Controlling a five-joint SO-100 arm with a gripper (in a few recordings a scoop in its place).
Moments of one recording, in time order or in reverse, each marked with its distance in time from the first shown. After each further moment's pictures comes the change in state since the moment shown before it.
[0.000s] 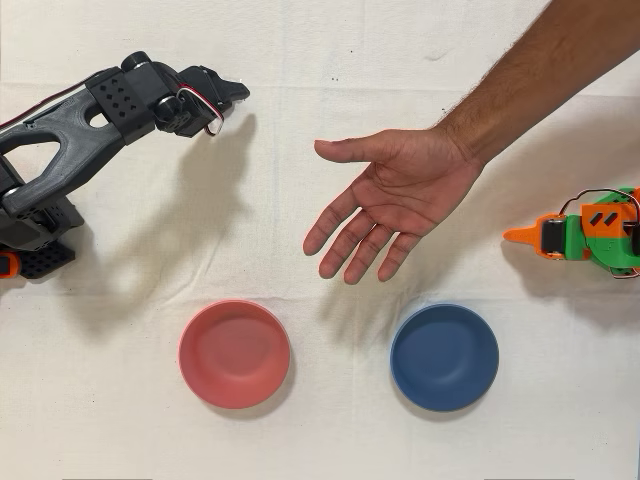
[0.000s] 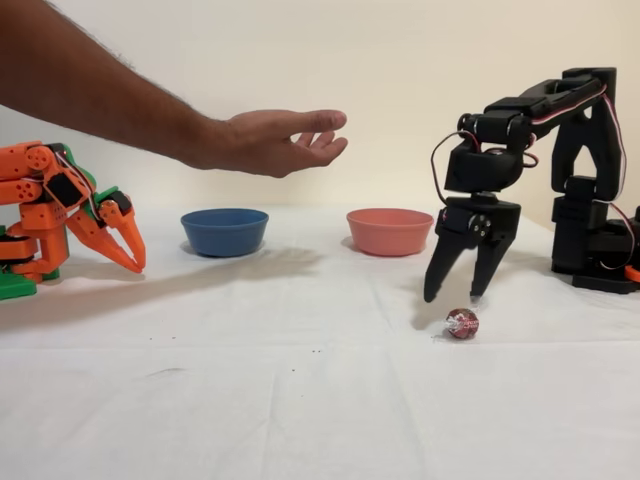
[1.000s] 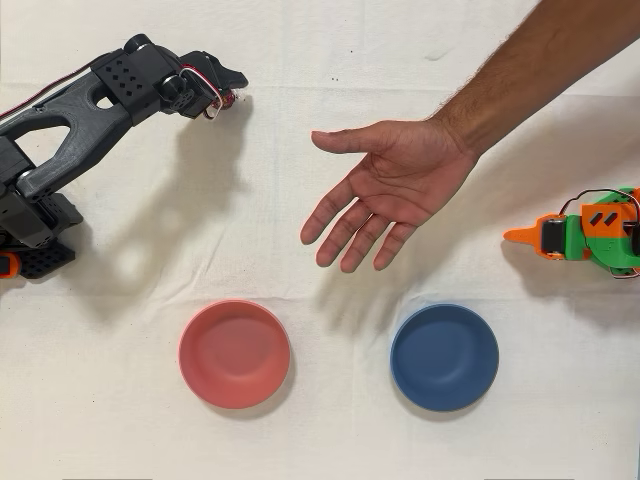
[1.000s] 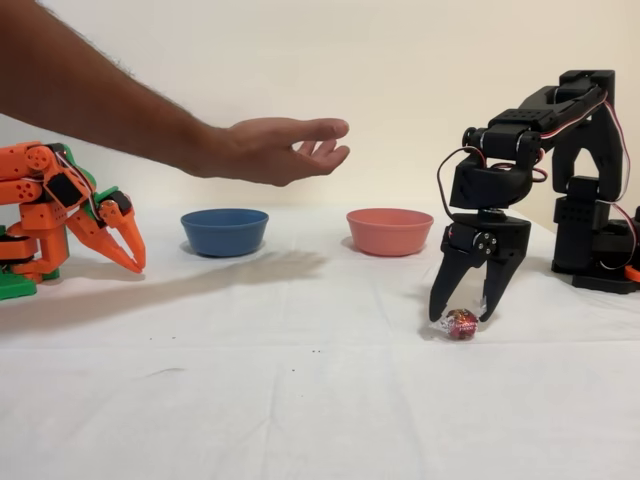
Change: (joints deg) arm -3.3 -5.4 -4.6 -2.0 9.0
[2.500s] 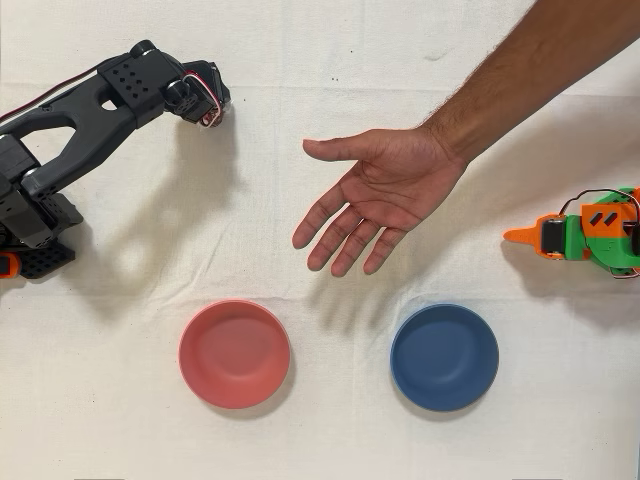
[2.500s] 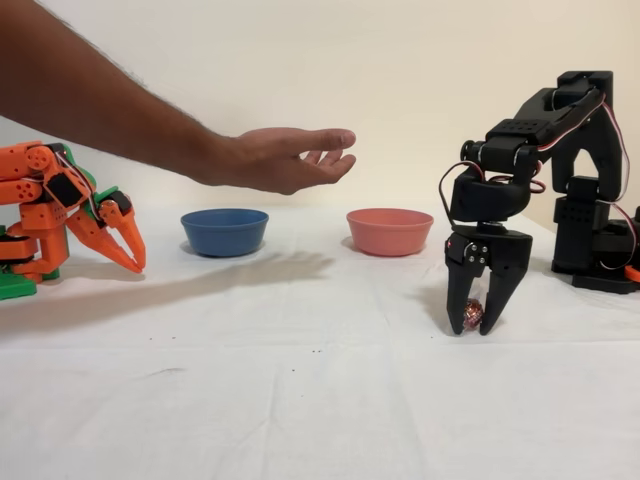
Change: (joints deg) arm 0.3 -1.9 2.7 -2.4 13.6
